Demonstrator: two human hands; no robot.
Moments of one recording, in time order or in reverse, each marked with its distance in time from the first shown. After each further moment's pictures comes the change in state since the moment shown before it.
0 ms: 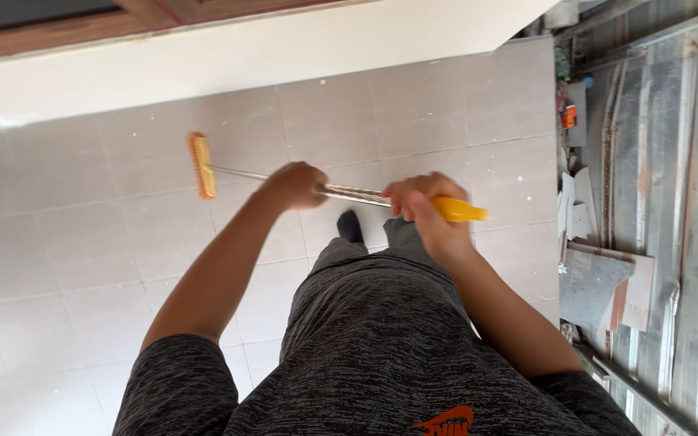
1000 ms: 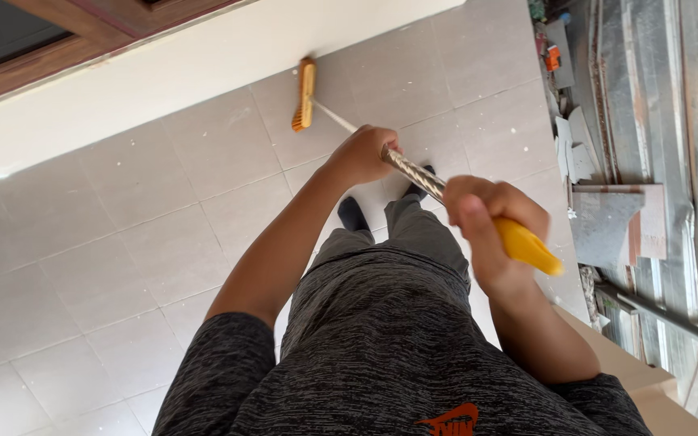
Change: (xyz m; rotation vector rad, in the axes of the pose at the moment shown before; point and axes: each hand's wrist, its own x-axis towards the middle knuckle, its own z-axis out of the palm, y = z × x) left_hand 0.059 0.103 0.005 -0.485 0.373 0.555; right_hand -0.041 -0.096 0.051 -0.370 0.284 -0.136
